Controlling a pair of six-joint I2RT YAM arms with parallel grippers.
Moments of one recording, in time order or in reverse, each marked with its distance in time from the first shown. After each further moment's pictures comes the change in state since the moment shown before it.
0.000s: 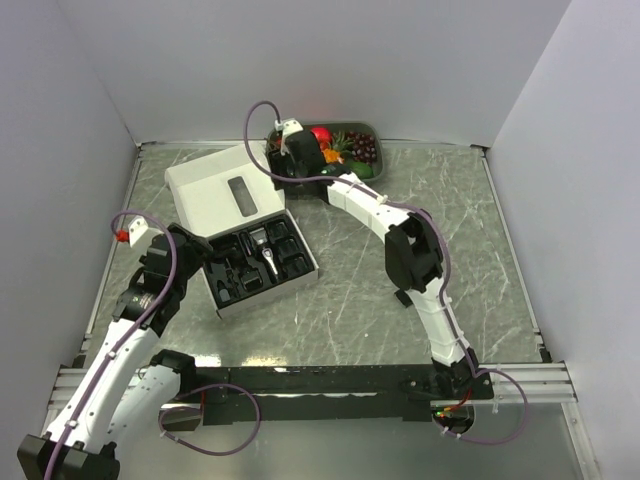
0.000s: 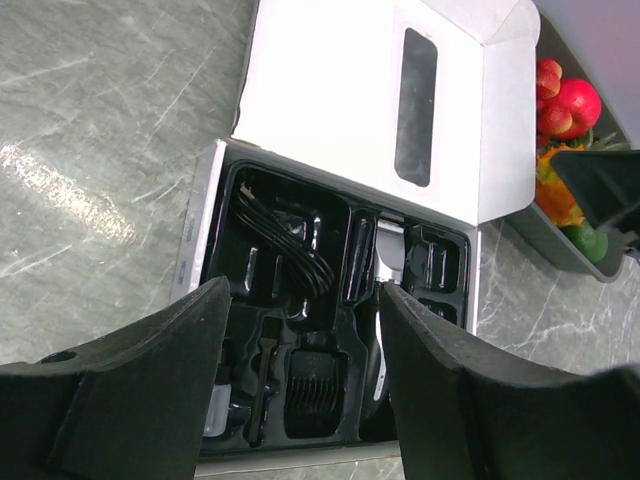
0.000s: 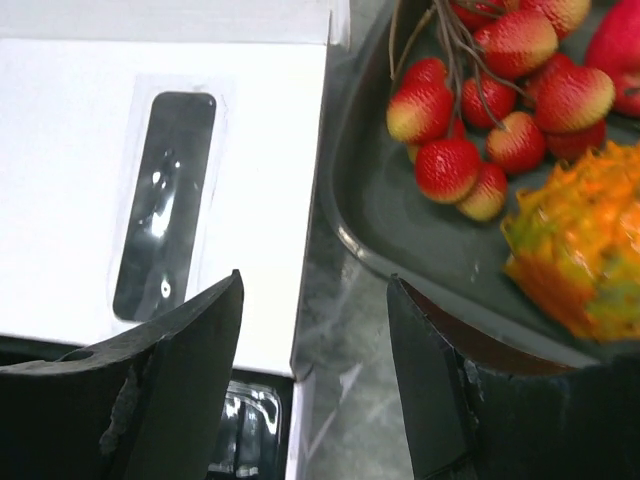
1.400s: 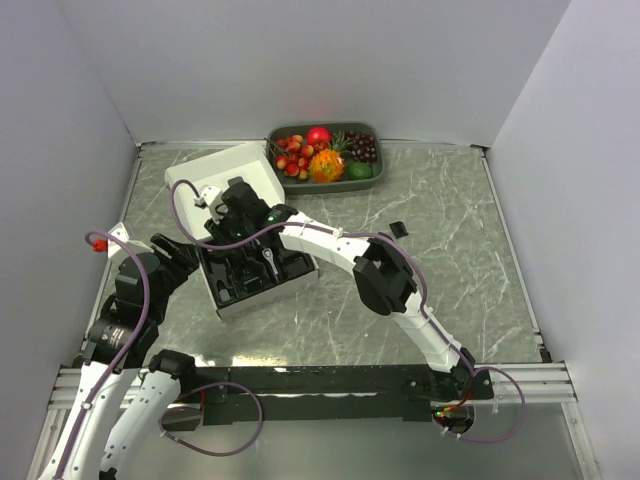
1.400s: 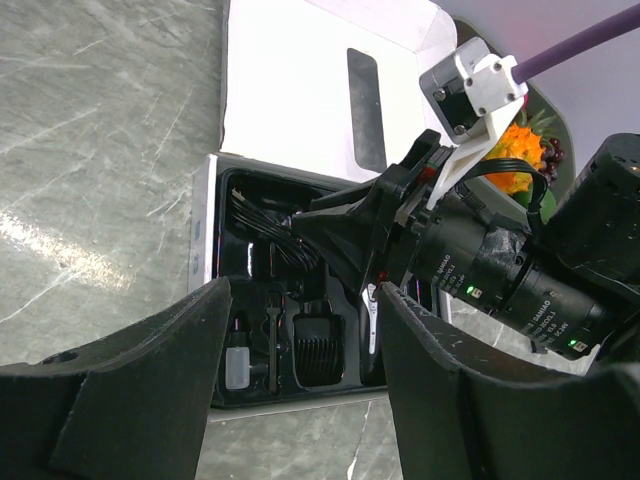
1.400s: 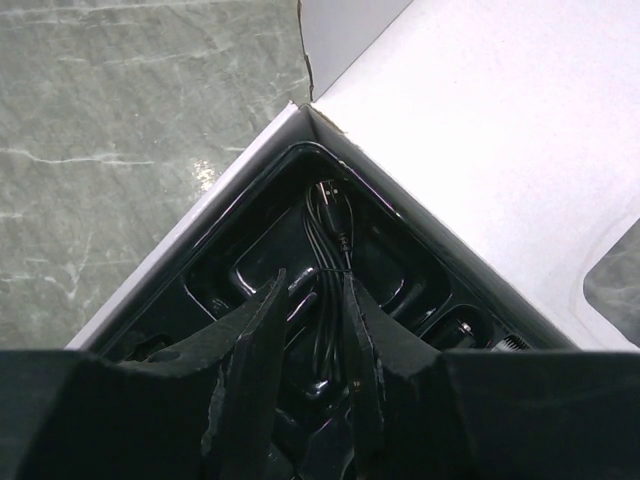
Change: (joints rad) left arm 0.000 -0.232 0.094 -0.185 0.049 0.142; right arm 0.314 0.083 0.035 -0.068 -0.283 -0.213
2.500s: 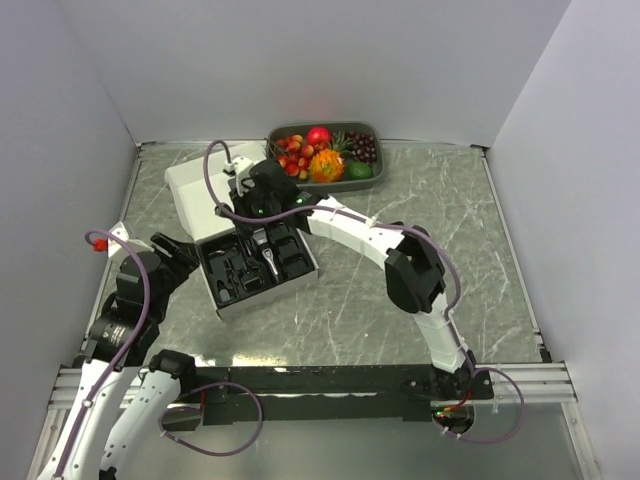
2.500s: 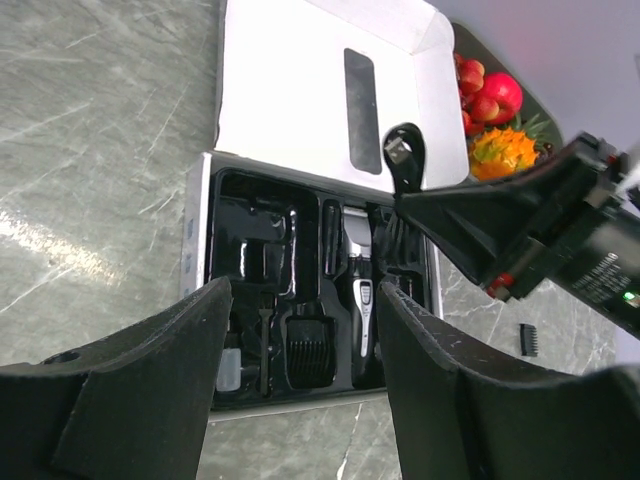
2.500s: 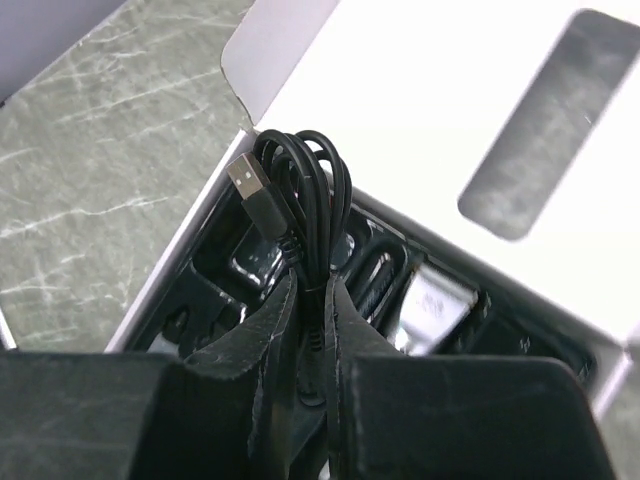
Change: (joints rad) left arm 0.000 0.012 0.000 0.011 0.003 -0.026; right arm -0.091 -0.231 -0.190 0.052 0.008 0.176
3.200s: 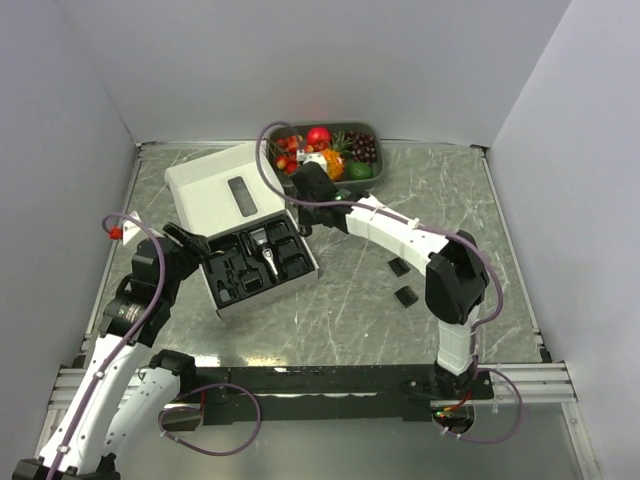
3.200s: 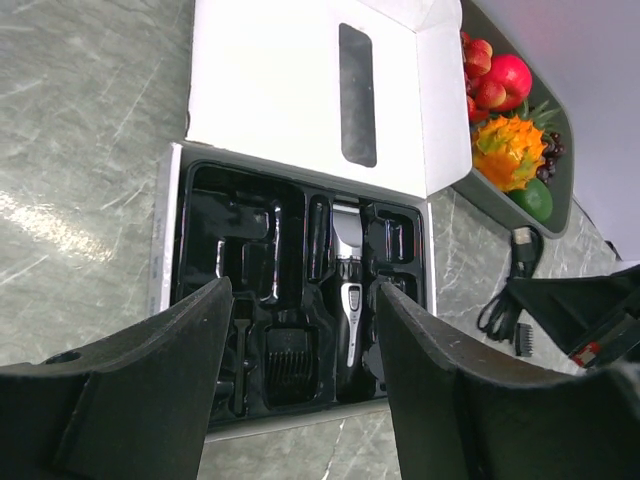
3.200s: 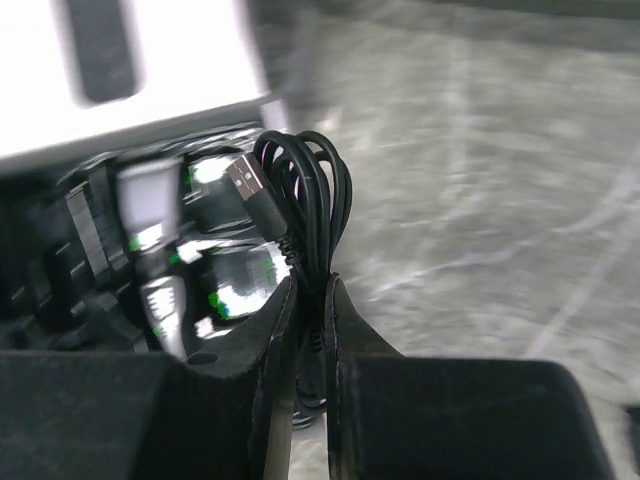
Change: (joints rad) left arm 0.001 0.141 -0.034 0.125 0.037 -0.043; right arm -0.115 -0.254 -0.286 -0.244 0.521 0.353
